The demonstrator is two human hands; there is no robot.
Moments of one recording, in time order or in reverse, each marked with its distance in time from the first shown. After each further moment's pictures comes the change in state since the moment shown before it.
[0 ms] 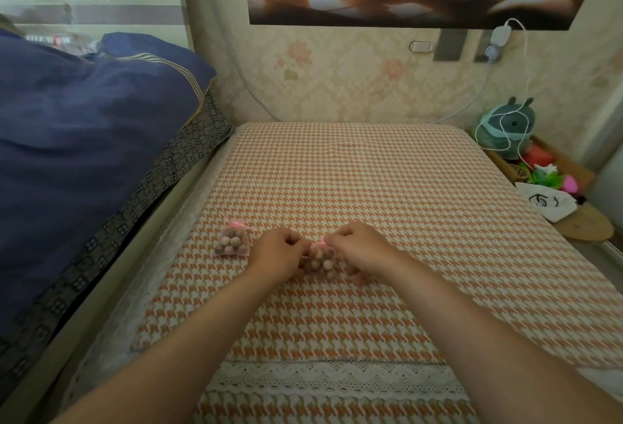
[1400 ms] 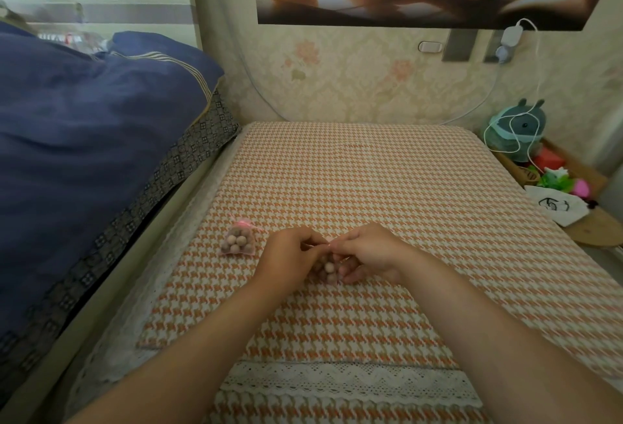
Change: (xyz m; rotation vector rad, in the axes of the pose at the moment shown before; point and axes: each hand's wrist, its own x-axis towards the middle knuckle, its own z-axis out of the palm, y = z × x) left_hand -0.014 0.004 0.000 0.154 0.002 0.402; right_hand 0.002 0.001 -0.007 0.323 -0.200 0.010
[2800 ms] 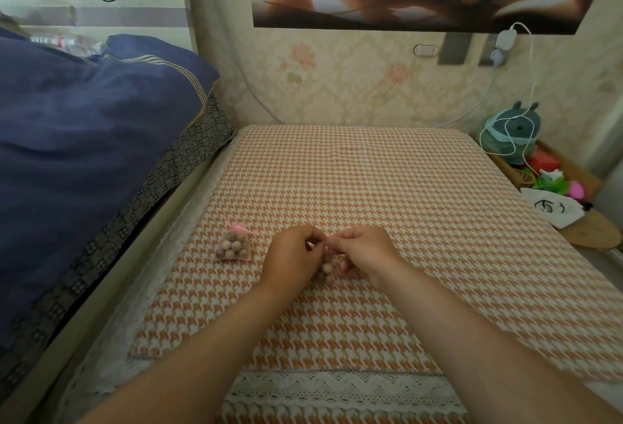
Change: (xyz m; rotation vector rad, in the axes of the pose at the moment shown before) left_hand 0.010 0.007 0.013 0.111 0.092 0.018; right_hand 0.015 0.007 0.013 0.140 0.260 -0.084
